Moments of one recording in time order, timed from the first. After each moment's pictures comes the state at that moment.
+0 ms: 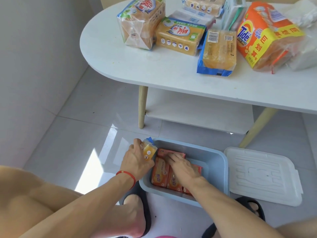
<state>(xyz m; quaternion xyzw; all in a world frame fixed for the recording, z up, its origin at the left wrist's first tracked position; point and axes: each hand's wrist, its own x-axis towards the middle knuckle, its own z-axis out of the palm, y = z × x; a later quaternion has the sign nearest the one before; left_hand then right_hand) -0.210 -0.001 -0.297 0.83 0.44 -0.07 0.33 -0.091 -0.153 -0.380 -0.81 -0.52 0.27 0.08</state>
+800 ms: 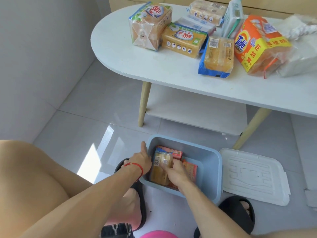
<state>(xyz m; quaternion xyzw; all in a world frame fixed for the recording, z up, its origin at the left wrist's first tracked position) -0.205 -0.015 -0.318 0.81 0.45 -0.25 0.29 -0.129 -0.154 -0.361 -0.81 -0.09 0.45 0.36</state>
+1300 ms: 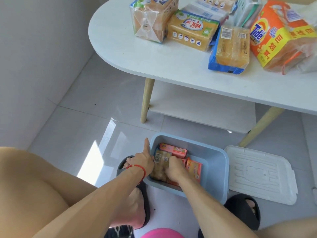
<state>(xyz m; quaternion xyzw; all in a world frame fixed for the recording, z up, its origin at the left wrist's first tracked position) -0.207 -0.013 -0.319 0.80 0.46 -0.26 0.30 -0.127 -0.125 -0.370 -0.86 -0.21 0.44 0.15</state>
